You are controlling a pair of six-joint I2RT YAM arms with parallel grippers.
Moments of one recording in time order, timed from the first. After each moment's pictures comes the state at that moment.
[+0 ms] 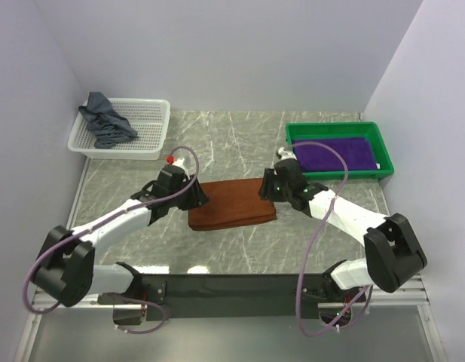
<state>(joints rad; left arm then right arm) -0.52 1.25 0.71 -0.16 0.12 -0.70 0.55 1.36 0.82 -0.19 0.07 0.51</state>
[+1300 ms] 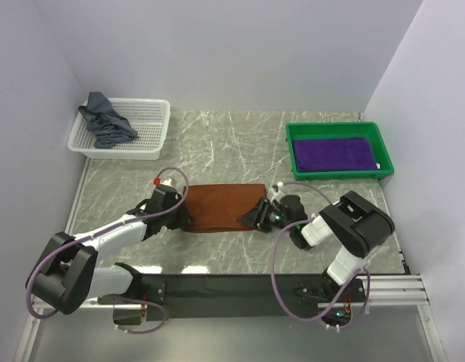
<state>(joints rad) -0.49 1.23 0.46 -0.10 0.02 -0.76 0.58 1.65 0.31 0.91 -0.42 1.02</state>
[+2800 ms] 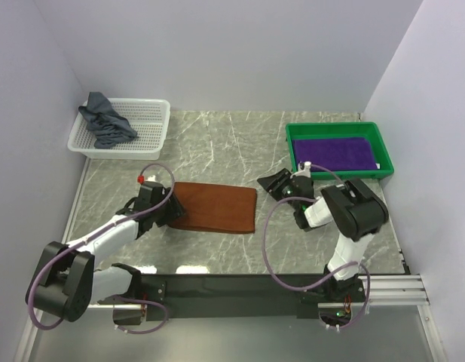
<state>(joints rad) -0.32 1.18 0.44 -0.11 0.02 -0.76 0.35 1.83 0.44 1.08 -0.13 1.04</state>
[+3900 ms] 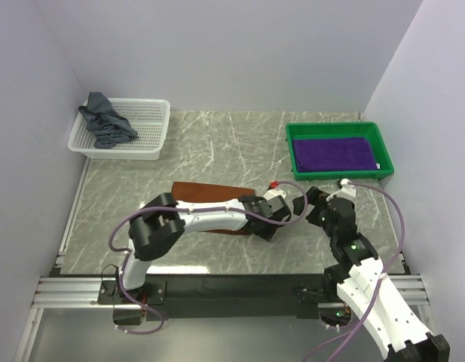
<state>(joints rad) -1.18 1.98 1.45 -0.60 -0.39 -0.54 0.28 0.54 0.35 -0.28 0.14 0.62</state>
